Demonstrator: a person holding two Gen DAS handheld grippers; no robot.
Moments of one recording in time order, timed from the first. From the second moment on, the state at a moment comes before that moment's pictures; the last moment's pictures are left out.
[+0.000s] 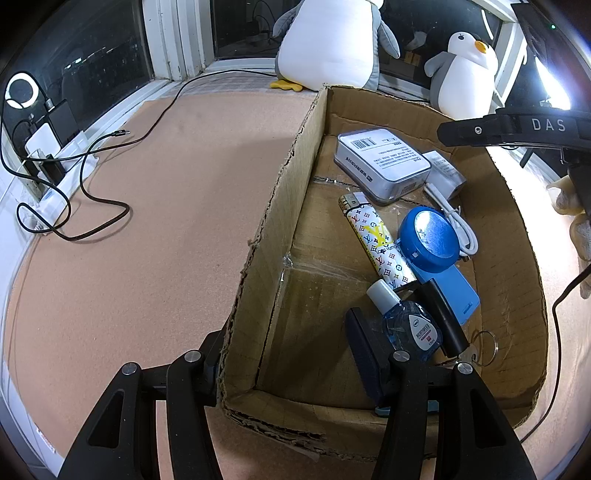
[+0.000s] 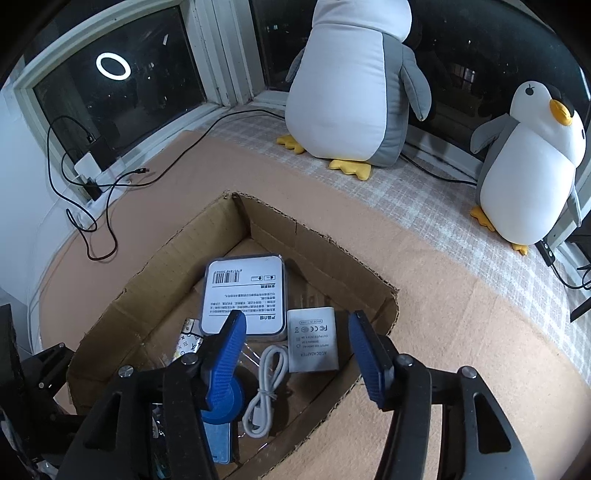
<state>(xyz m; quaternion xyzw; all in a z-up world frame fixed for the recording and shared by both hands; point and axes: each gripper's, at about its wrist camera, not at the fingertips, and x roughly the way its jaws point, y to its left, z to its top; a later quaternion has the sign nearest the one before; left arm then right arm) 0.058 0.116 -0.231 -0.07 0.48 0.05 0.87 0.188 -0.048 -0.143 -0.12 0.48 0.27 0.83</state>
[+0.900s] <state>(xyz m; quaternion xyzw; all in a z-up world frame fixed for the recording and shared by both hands) 0.053 0.110 -0.214 -0.05 0.47 0.06 0.88 0.131 -0.086 -0.113 -0.10 0.47 0.27 0.83</state>
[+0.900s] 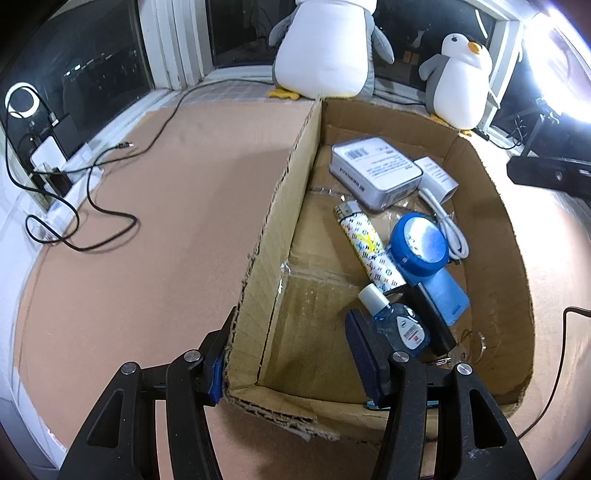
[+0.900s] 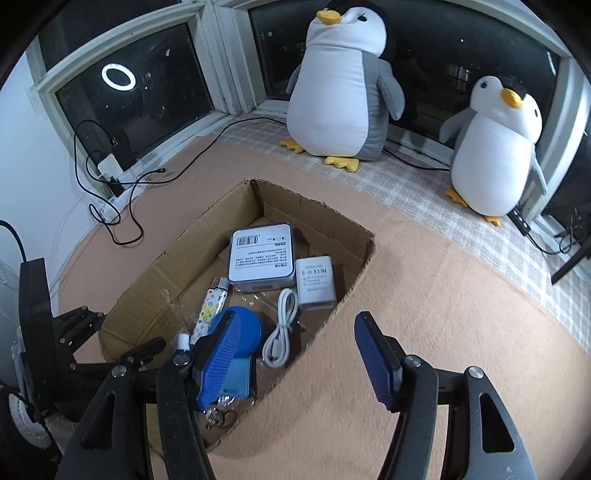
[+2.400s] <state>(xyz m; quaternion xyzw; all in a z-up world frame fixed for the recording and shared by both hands) -0.032 0.064 -0.063 0.00 0.31 0.03 0.95 -0.008 -0.154 -0.031 0.00 0.34 0.18 0.92</state>
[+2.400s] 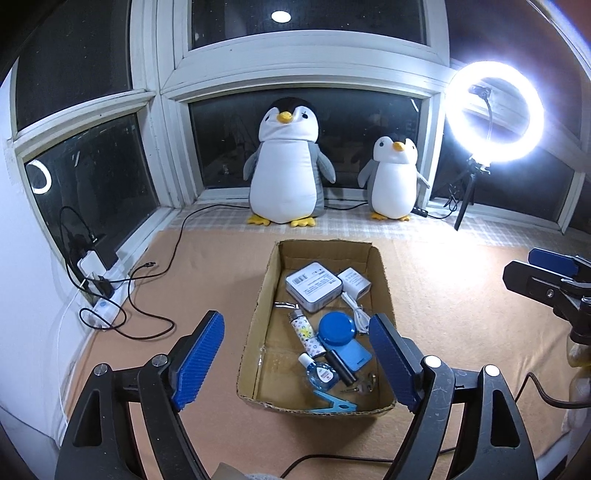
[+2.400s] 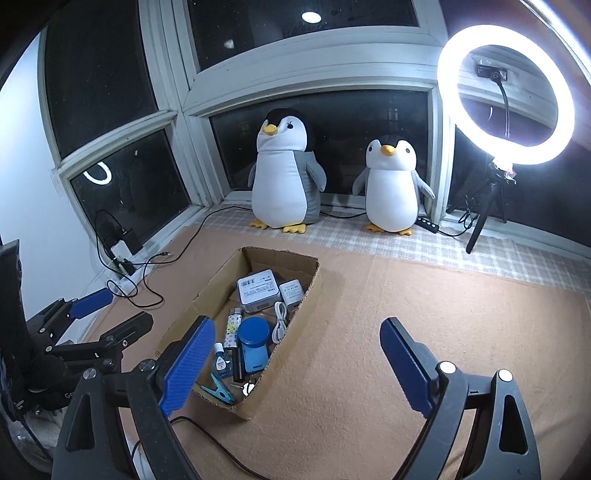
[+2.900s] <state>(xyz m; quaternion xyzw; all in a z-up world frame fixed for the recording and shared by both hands) -0.034 0.067 -0.064 0.00 0.31 0.03 0.95 -0.009 -0.152 -0.038 0.00 0.35 0.17 0.92</state>
